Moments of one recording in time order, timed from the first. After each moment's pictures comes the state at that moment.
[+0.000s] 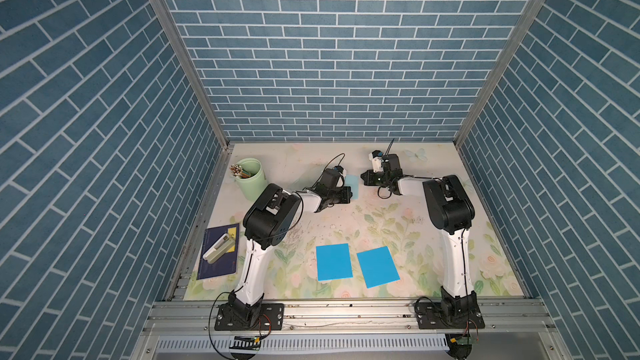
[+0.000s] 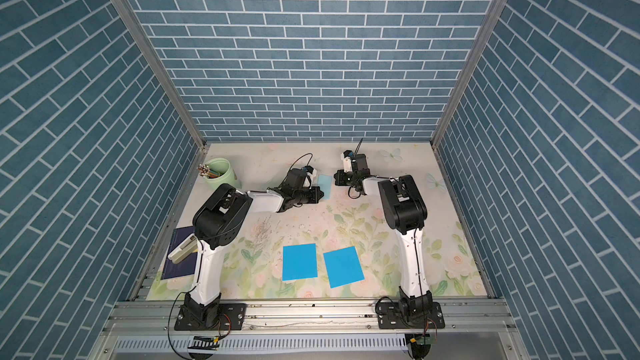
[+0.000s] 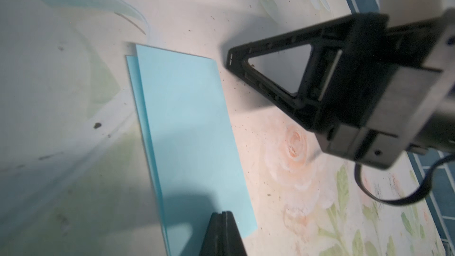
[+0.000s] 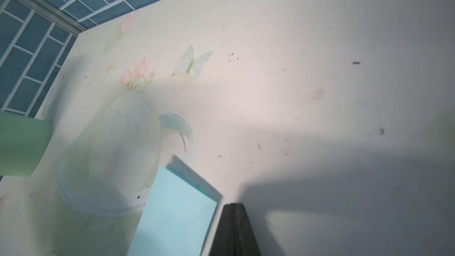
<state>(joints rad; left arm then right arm) -0.57 2.17 1.29 0.18 0.30 -0.52 0.36 2.23 1.39 0.17 -0.38 0.31</state>
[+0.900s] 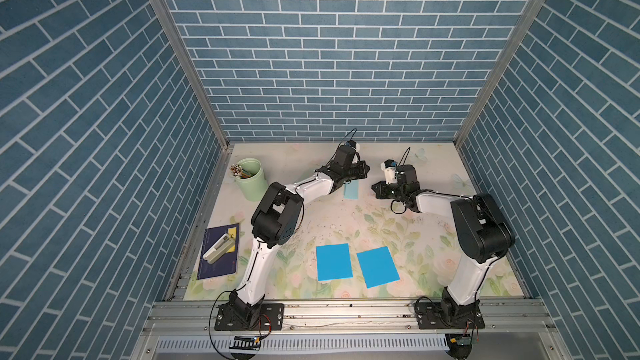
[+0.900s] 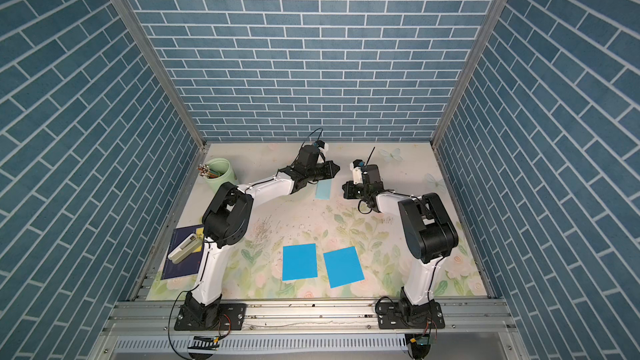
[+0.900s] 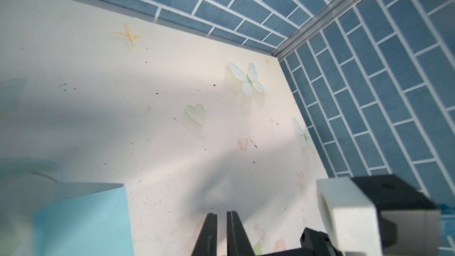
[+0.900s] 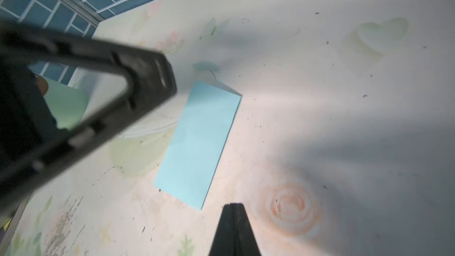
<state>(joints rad) -0.62 2.17 1.65 0.04 0.24 -0.63 0.37 1.79 0.94 0.20 -0.35 0.31</state>
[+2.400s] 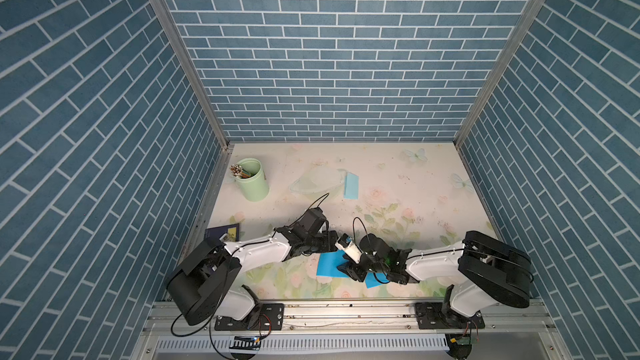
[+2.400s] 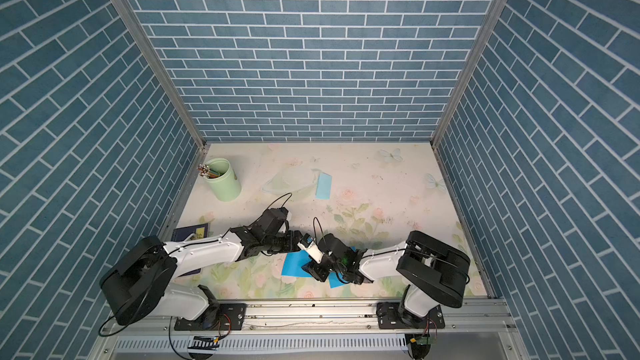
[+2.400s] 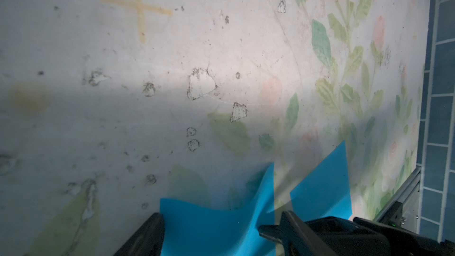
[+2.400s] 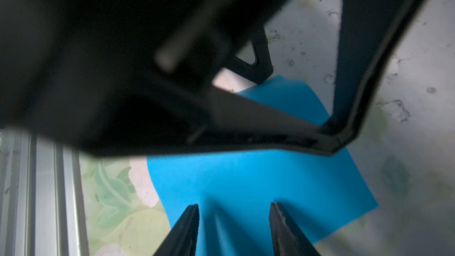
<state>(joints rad) -0.75 1.44 0.59 -0.10 0.20 -0.79 1.12 1.57 0.47 0.38 -0.18 0.13</state>
